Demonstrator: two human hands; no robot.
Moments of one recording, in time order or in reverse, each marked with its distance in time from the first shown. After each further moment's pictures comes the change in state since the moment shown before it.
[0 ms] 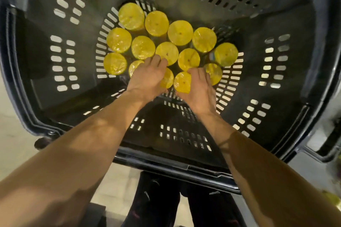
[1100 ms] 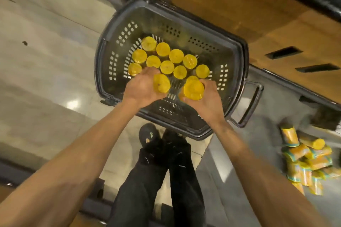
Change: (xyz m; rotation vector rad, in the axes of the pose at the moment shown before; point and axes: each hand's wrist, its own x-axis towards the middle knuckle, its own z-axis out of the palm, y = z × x) left_hand -0.143 0.049 -0.167 -0.499 0.156 -0.290; right_hand -0.090 -0.066 -0.220 0.316 -0.125 0.129
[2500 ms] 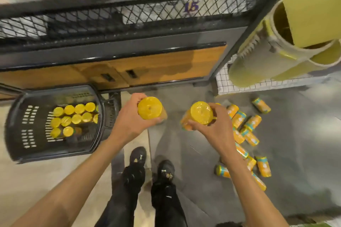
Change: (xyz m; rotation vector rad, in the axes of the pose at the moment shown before) left_hand -0.236 0.532 0.133 -0.135 -0.095 0.394; right_hand -0.353 0.293 -0.433 0.412 0.579 0.178
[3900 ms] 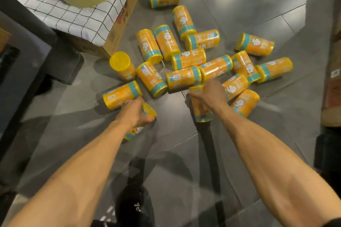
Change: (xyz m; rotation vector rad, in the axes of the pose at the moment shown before) left_hand 0.246 -0.255 0.596 0.923 -0.835 0.612; right_hand 0.070 0.620 0.165 -0.109 0.530 0.892
